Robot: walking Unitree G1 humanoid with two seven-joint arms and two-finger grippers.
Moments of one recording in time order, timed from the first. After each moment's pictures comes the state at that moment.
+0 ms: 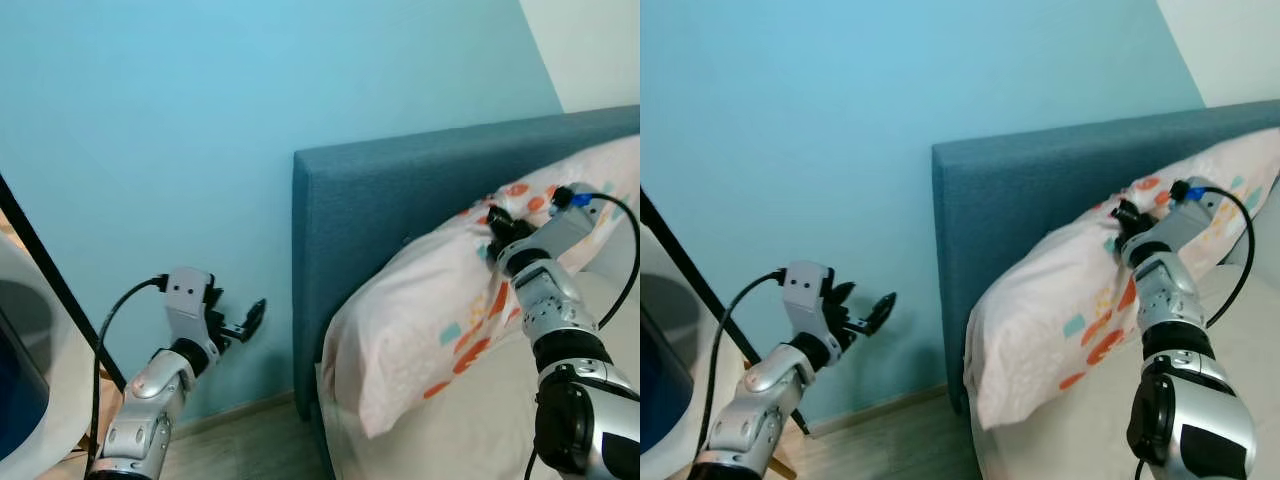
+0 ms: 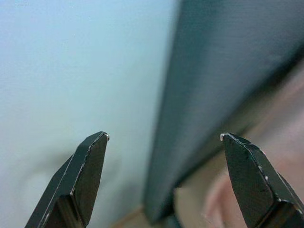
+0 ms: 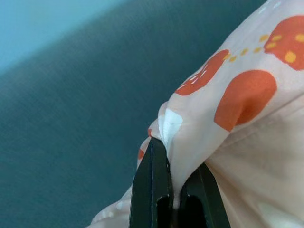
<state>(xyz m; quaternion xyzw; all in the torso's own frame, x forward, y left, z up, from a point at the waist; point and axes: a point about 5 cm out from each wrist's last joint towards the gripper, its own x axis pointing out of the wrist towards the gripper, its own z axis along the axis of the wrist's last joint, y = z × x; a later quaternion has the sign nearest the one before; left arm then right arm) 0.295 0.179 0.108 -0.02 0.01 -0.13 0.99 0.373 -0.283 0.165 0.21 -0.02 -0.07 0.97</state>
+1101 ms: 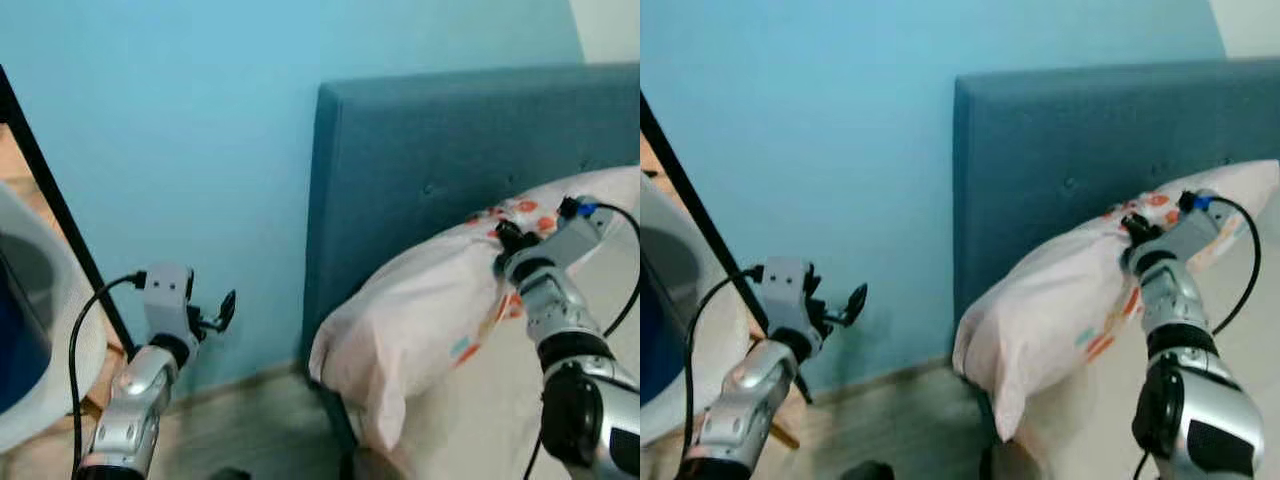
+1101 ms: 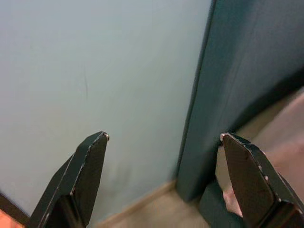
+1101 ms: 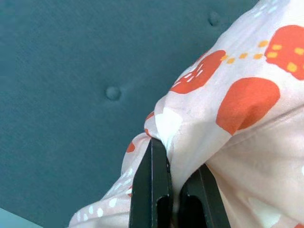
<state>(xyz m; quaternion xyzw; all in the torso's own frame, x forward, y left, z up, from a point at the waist) 0.295 0.187 0.104 0.01 0.01 -0.10 1.00 0.371 -0.299 0.171 0.24 -0.03 -0.11 0.96</state>
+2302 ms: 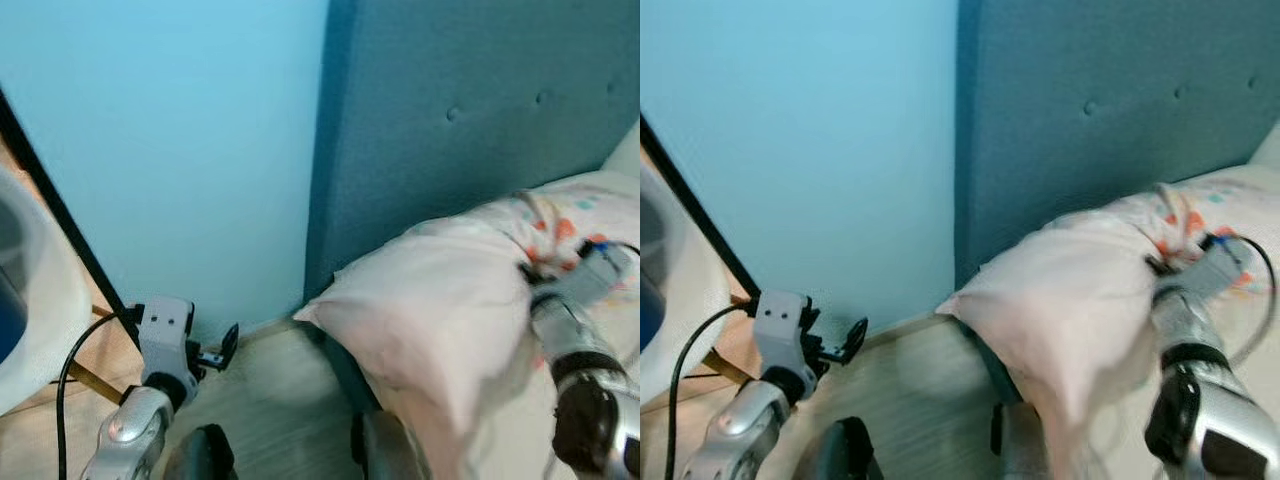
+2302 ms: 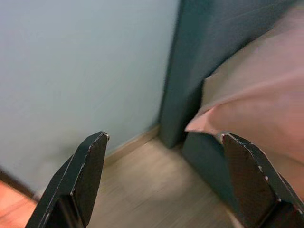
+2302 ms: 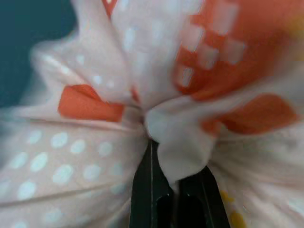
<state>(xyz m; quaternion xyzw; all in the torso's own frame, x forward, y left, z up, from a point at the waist) 0.254 0.178 0.116 0.01 0.02 -0.11 0.99 0.385 -0.288 0.181 0.29 0.03 -0.16 0.94</state>
